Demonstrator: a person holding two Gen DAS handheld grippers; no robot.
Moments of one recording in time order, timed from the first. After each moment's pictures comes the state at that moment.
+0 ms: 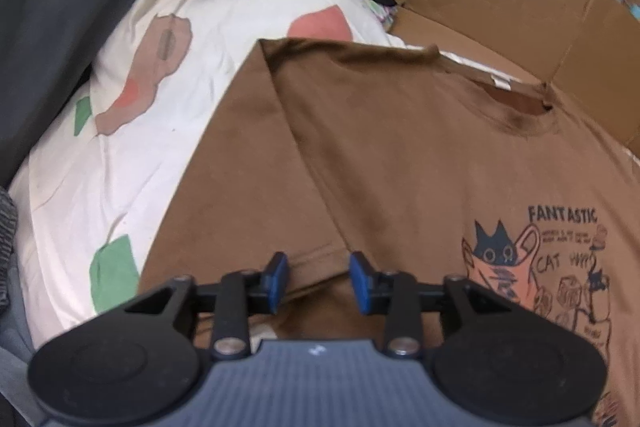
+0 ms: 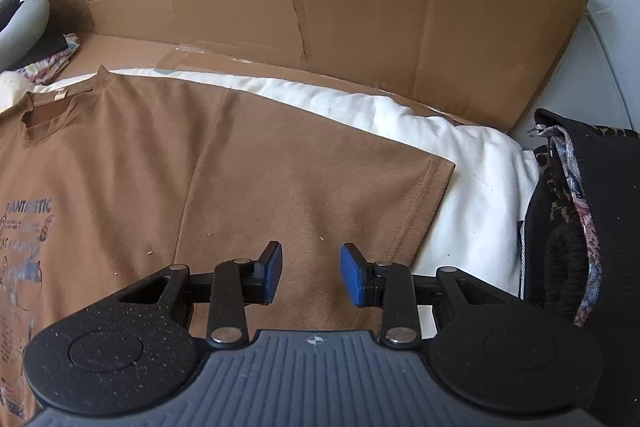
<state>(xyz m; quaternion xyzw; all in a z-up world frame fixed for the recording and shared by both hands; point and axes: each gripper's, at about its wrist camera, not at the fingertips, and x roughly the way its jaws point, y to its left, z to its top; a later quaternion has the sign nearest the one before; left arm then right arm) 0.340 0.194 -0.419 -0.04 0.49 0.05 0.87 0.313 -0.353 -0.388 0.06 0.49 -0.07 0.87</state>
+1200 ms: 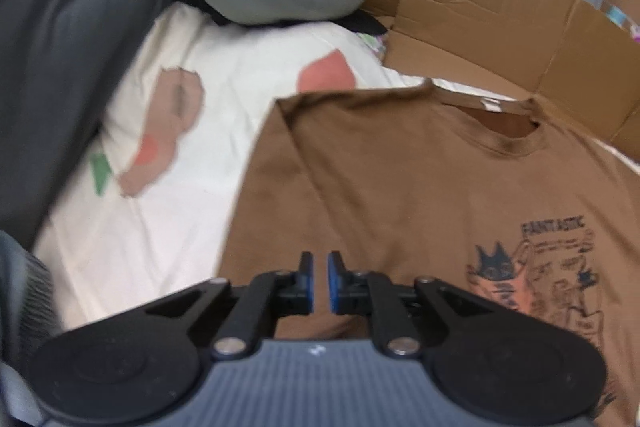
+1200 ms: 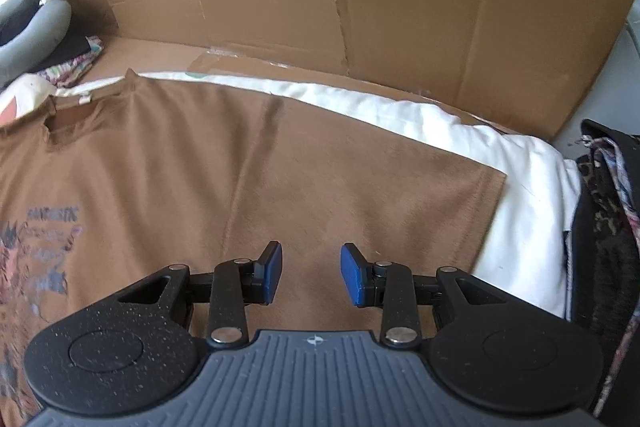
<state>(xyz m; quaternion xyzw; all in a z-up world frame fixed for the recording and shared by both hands) 0.357 0.223 -0.369 -0.02 0.50 0.01 0.87 0.327 -0.328 -0.390 0.08 0.48 -0.04 0.87</state>
